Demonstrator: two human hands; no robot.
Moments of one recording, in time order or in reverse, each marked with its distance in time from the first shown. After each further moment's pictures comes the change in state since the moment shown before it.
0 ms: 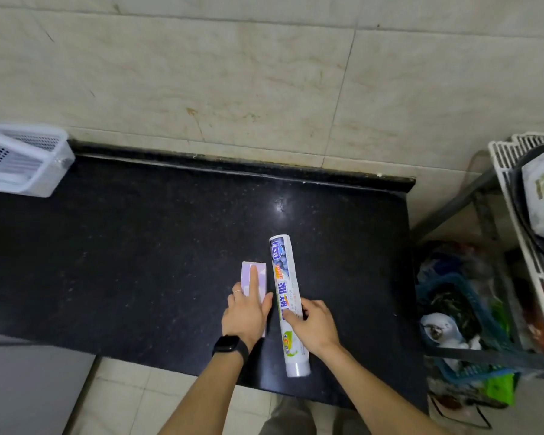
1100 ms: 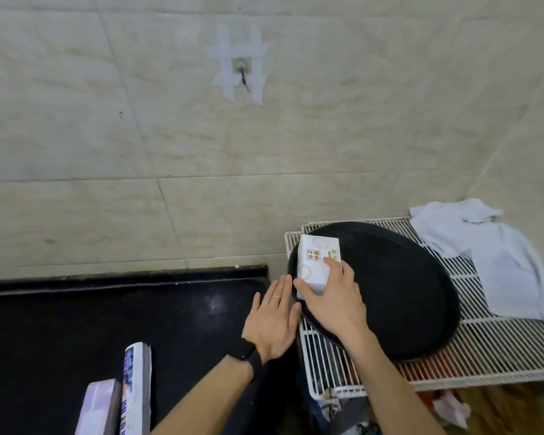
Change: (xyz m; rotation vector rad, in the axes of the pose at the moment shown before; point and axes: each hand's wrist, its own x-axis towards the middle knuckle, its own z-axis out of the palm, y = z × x) left_hand -0.059 0.391 -0.067 -0.018 0.101 0.763; right_hand -0.059 0.043 -0.405 -0.126 0.615 -0.070
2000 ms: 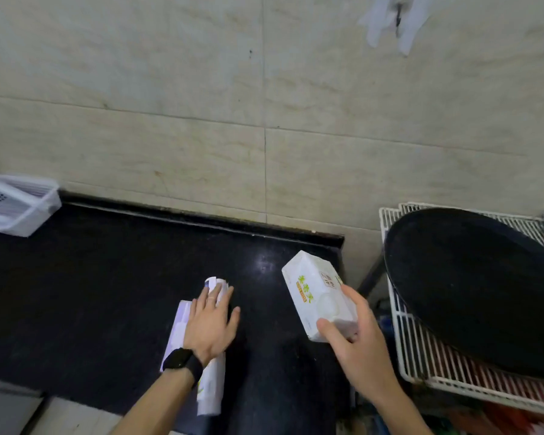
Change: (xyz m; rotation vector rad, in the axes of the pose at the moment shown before) left_hand -0.170 -0.212 -0.005 0.109 0.053 -0.570; right_hand -0.120 -0.039 0.081 0.554 -0.319 -0.142
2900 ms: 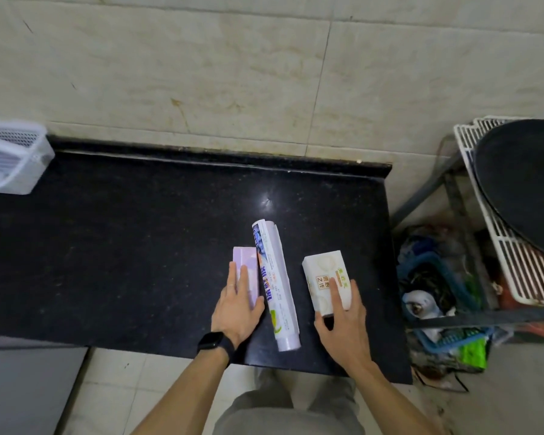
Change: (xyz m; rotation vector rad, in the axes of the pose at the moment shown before) left_hand -0.031 -0.137 0.058 -0.219 -0.211 -0.016; right_hand -0.041 0.119 0.213 -0.708 -0.009 0.187
